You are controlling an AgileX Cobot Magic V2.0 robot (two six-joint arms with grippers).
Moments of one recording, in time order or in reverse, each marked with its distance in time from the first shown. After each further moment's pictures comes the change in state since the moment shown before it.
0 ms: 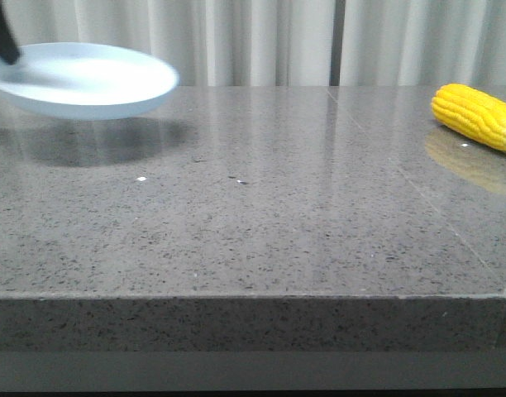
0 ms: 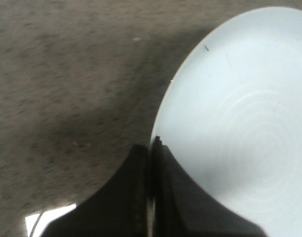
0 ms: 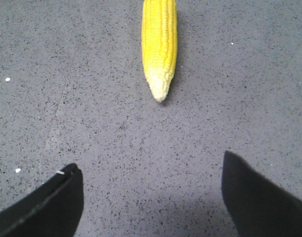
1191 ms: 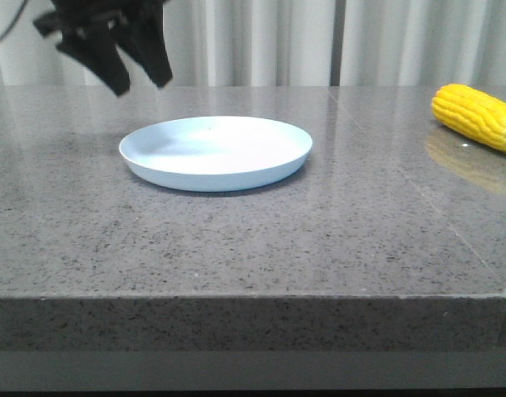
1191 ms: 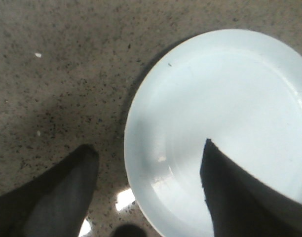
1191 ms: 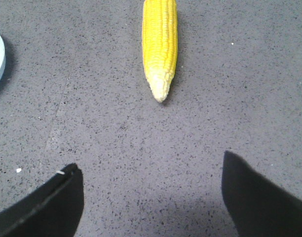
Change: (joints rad) left arm -0.312 0.002 -0.003 0.047 0.007 -0.007; right arm 0.000 0.000 0.000 0.000 0.000 0.000
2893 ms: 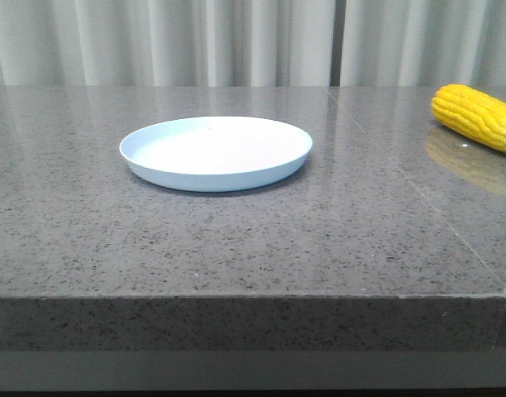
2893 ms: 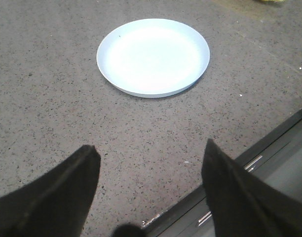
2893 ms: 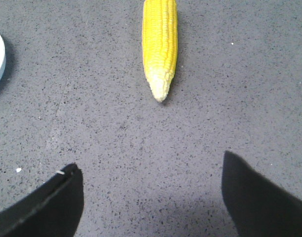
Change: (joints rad) left arm -0.517 -1.281 0.996 0.588 -0.257 -0.562; right arm 0.000 0.000 0.000 0.000 0.000 0.000
